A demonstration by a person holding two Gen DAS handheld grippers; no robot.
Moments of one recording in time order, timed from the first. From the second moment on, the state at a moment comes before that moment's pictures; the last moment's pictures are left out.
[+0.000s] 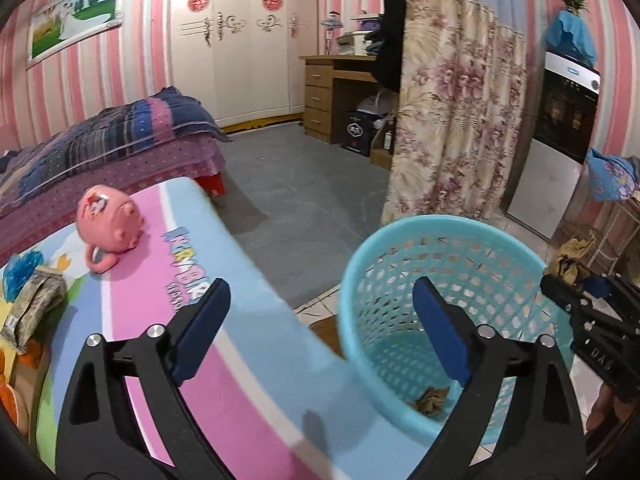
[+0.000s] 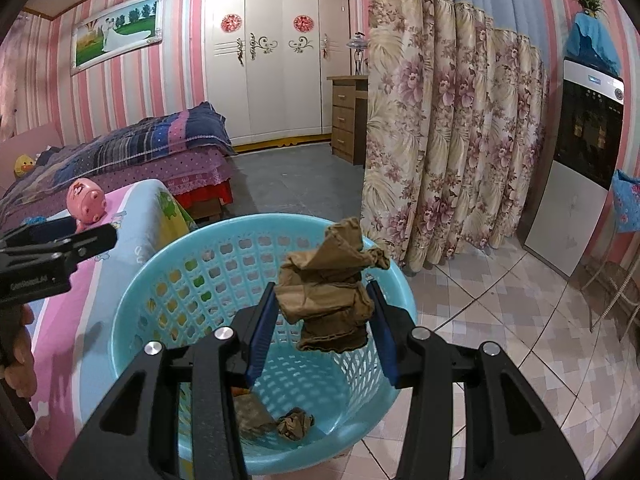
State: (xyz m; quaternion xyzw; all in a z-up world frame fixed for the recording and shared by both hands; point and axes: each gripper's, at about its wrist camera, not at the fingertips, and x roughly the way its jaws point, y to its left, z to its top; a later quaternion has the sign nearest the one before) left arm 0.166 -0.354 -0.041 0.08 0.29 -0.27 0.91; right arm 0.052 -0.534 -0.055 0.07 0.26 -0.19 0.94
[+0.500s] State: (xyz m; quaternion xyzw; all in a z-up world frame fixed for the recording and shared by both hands) left arm 0.159 -0.323 -0.036 0.07 0.28 -0.24 0.93; right arm 0.077 -0.529 -0.057 0.07 0.26 -0.20 0.94
